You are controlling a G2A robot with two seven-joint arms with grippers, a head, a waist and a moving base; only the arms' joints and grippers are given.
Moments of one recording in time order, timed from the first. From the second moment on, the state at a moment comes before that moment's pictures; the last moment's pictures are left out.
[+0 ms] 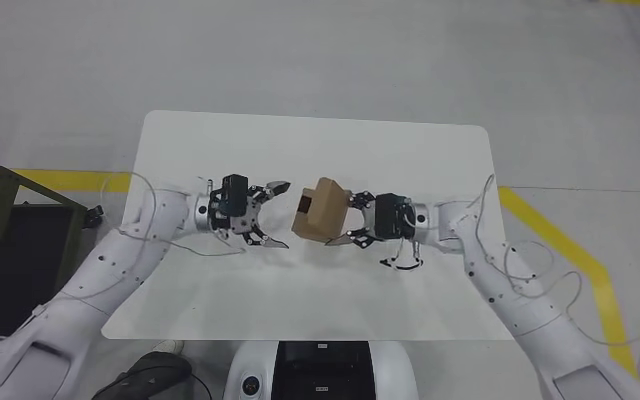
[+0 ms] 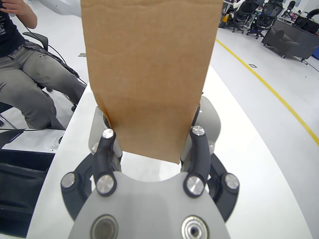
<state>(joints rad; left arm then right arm) 0.96 -0.81 -0.88 -1.35 1.57 -1.01 0.81 -0.96 -1.14 0.90 -1.42 -1.42 -0.99 -0.40</state>
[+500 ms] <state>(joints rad) 0.77 -0.77 -0.59 -1.32 1.43 -1.01 0.81 -0.94 -1.15 0.84 -1.37 -1.50 -0.96 -0.54</state>
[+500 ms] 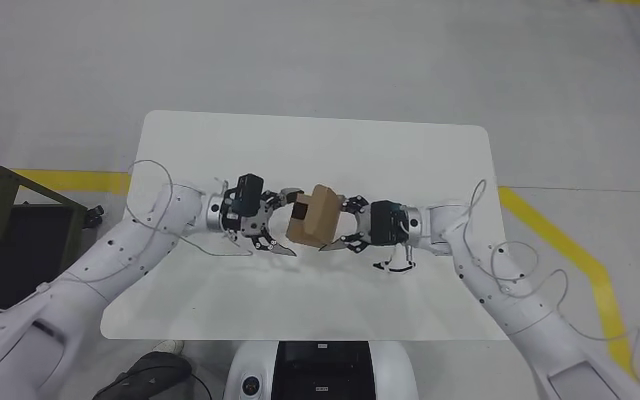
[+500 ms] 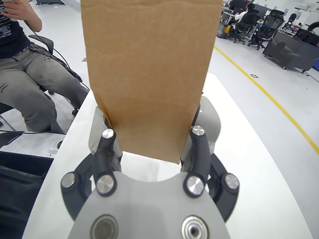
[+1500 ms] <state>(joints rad) 0.64 -0.78 -0.39 -1.28 1.35 -1.01 0.81 -0.93 -1.16 0.82 -1.37 -1.53 -0.95 -0.59</state>
